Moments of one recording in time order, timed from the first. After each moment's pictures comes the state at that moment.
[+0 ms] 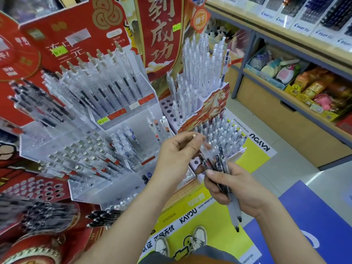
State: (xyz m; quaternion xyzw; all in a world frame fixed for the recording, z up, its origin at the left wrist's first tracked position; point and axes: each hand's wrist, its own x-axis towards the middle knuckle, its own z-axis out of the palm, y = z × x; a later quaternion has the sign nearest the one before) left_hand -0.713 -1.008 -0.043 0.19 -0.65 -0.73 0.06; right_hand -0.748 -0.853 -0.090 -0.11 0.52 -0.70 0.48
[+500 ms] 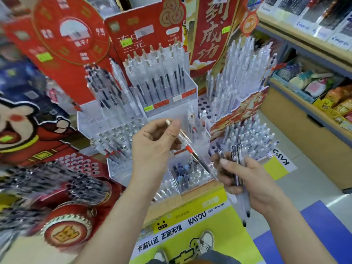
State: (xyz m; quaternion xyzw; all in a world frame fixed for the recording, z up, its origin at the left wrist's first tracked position) left_hand -0.649 -1.076 -0.004 0.26 -0.61 -0.70 0.28; right_hand -0.721 -0.900 -0.065 -0.06 0.52 -0.73 0.44
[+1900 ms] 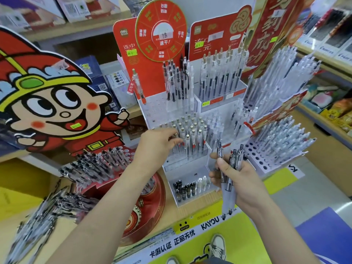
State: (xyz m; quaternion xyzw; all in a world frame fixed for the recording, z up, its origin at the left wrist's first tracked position) left_hand -0.567 -1.233 -0.043 0.10 -0.95 -0.21 0.22; right_hand -0.610 -1.015 -0.060 -0.02 0.55 -0.76 0.33
